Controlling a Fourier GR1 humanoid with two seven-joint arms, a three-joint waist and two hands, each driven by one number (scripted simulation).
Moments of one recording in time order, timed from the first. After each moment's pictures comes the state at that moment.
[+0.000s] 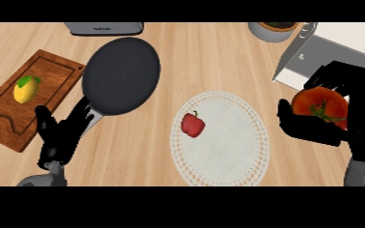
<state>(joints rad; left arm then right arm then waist) -0.03 0.19 0.08 -1.37 0.13 0.00 0.28 -0.35 -0.34 0.18 -2.12 0.82 0.10 1.06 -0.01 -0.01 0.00</state>
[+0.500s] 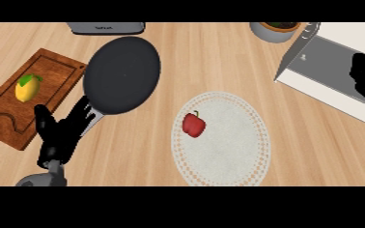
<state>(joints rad) -0.04 0.19 0.09 -1.37 0.13 -0.01 0.28 -0.60 -0.47 -0.10 -2.13 0.69 0.25 1.10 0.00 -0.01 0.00</state>
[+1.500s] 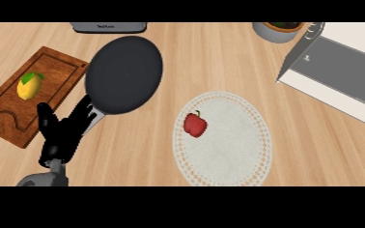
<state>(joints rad) -0.04 0.17 0.08 -1.39 0.12 -0.01 0.31 -0.83 -0.79 -0.38 -1.53 0.53 0.39 0.84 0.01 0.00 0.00</state>
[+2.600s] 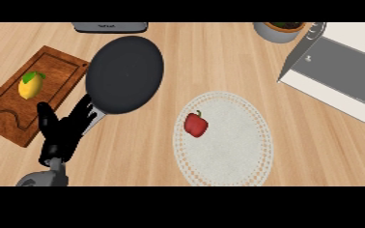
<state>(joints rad) -0.05 0.17 0.10 -1.37 0.11 -0.03 0.30 -0.91 -0.83 -0.33 -0.97 0.65 0.12 0.40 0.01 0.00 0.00</state>
